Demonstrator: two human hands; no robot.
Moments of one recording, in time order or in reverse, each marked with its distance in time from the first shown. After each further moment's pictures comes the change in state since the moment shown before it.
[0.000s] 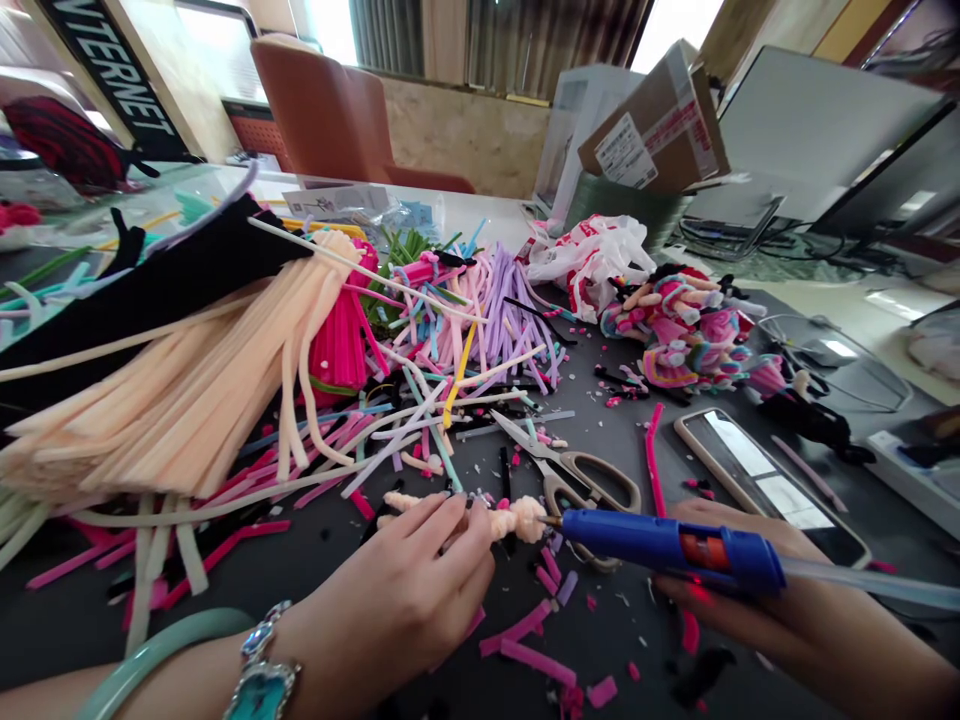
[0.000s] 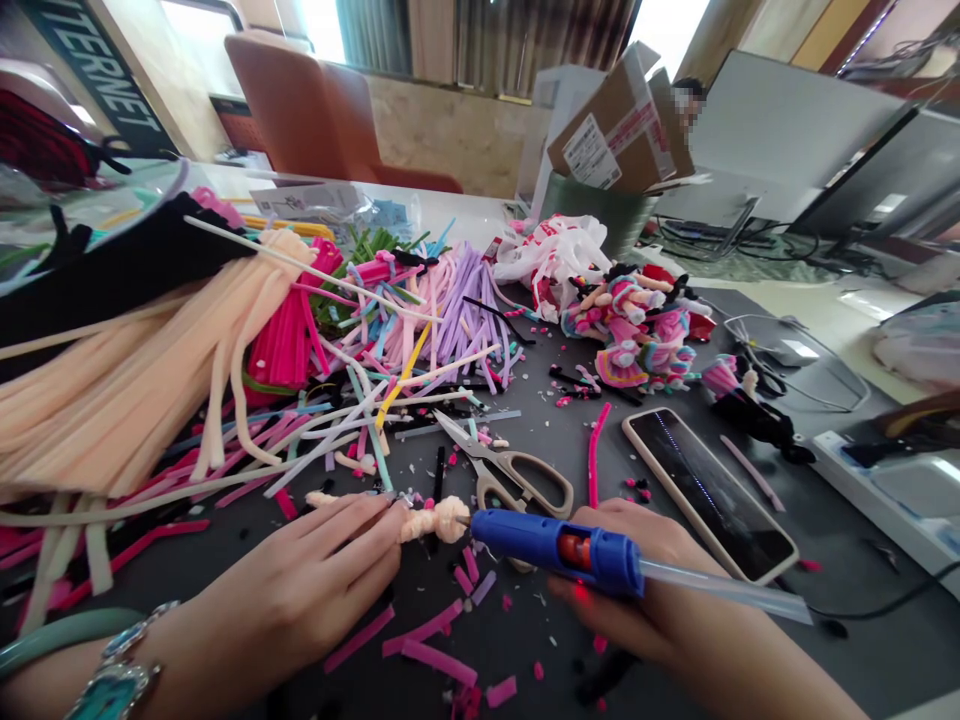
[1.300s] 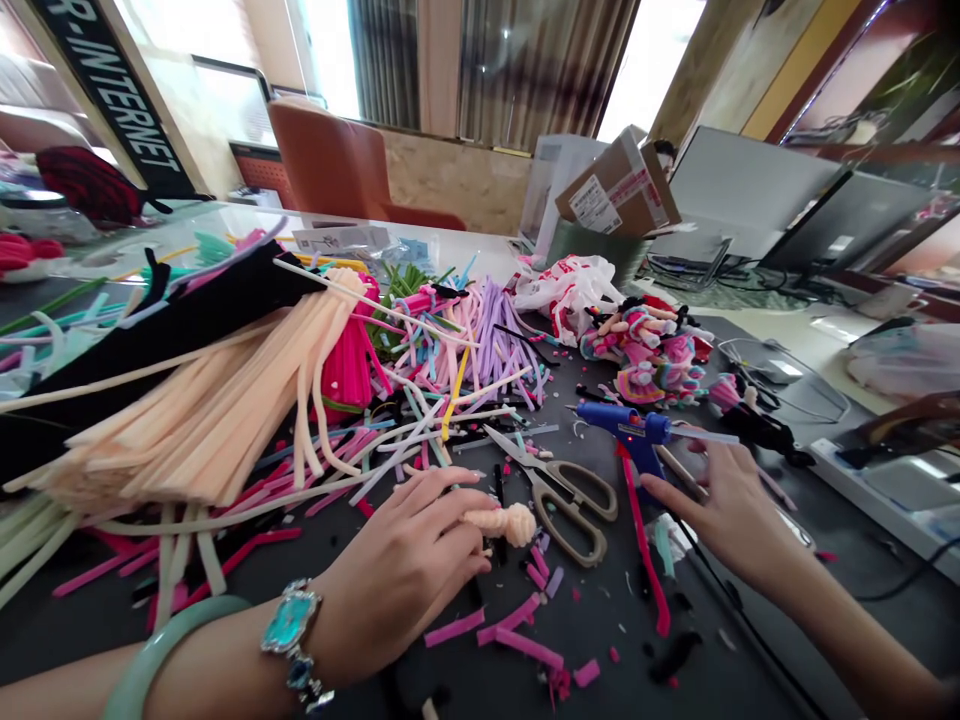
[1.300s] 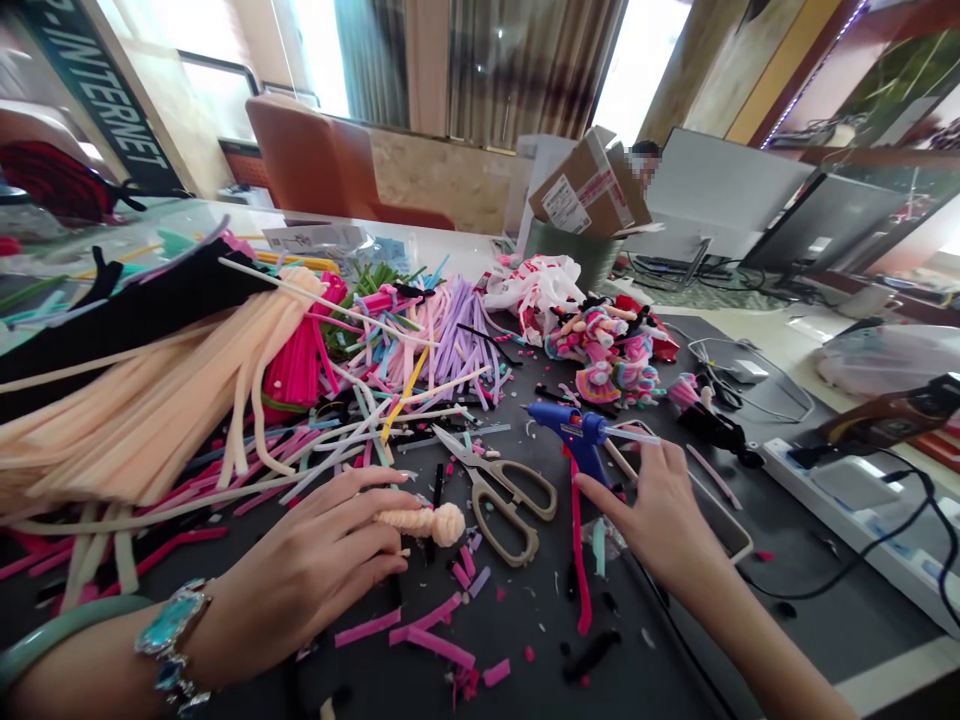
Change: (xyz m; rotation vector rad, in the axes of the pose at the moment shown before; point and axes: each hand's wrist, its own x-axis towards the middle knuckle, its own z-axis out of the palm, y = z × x) left_hand 0.003 -0.009 -0.008 -0.452 0.105 -0.226; right_hand 0.013 0.051 0.012 -0.197 0.348 0.460
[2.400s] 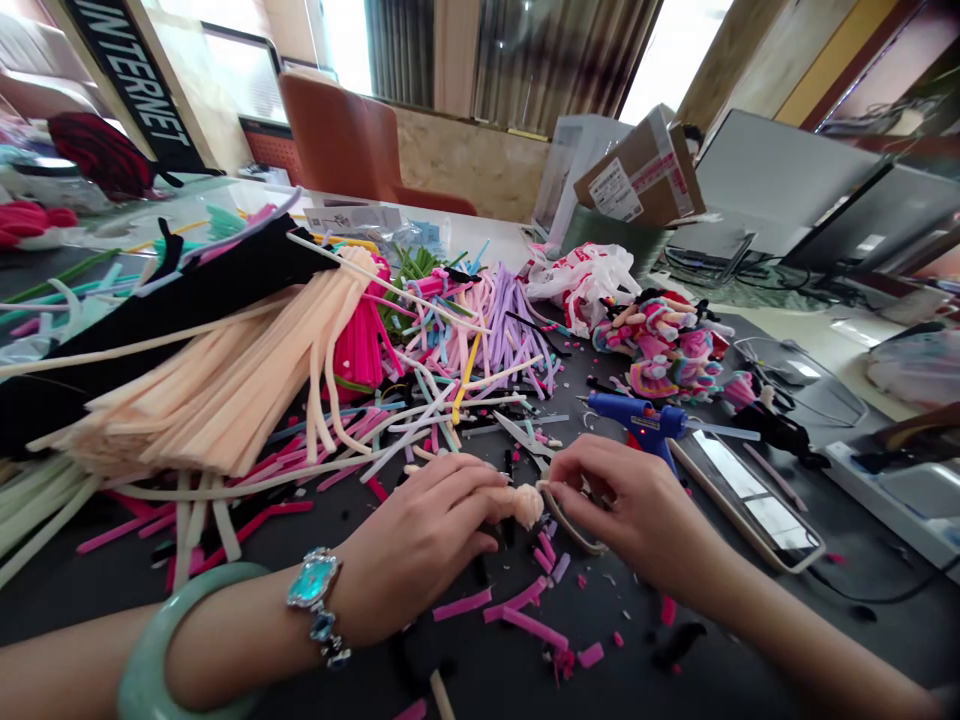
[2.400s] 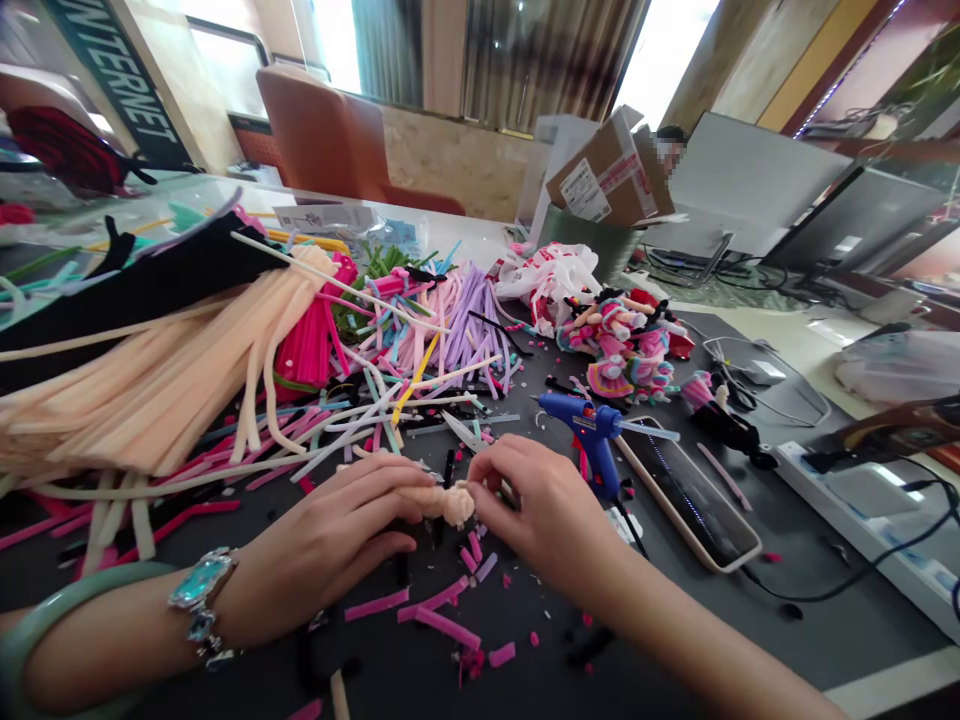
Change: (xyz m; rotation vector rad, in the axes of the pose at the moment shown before) left_hand -0.001 -0.001 0.003 -0.068 -0.040 -0.032; right_hand -0.009 -0.118 -0.011 0.396 -0.370 -0.568
